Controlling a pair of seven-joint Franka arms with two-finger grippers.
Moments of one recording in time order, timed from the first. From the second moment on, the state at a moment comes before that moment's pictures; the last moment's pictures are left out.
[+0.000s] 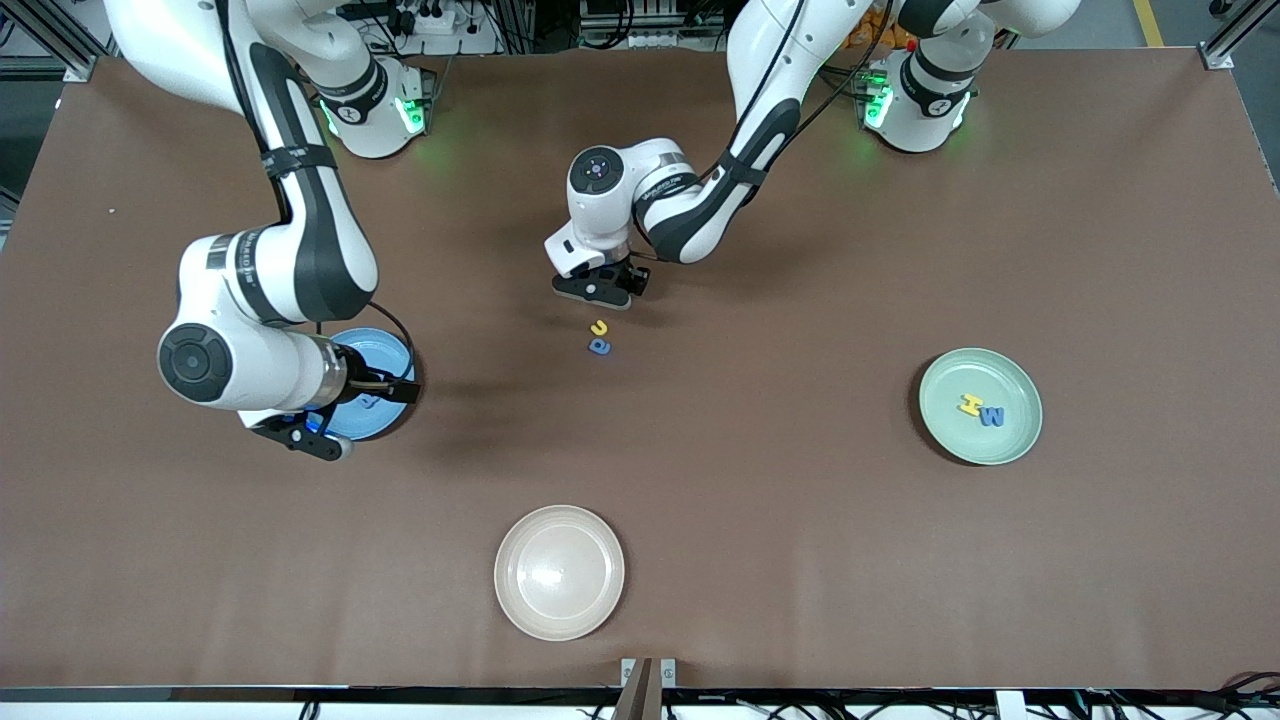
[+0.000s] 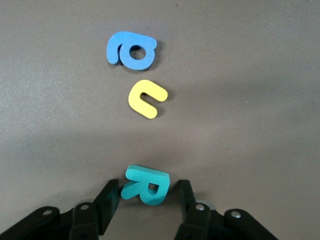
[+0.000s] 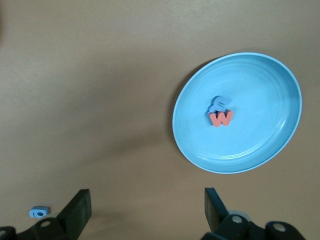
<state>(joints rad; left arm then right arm) -0.86 0.77 -0.19 -1.65 0.17 2.43 -0.86 0.46 0.45 -0.29 -1.64 0.25 1.83 0.44</state>
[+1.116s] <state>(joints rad) -0.39 0.33 -0.26 -1.81 0.18 2.34 -0.61 0.52 0.46 -0.15 -1.64 0.25 1.90 0.43</state>
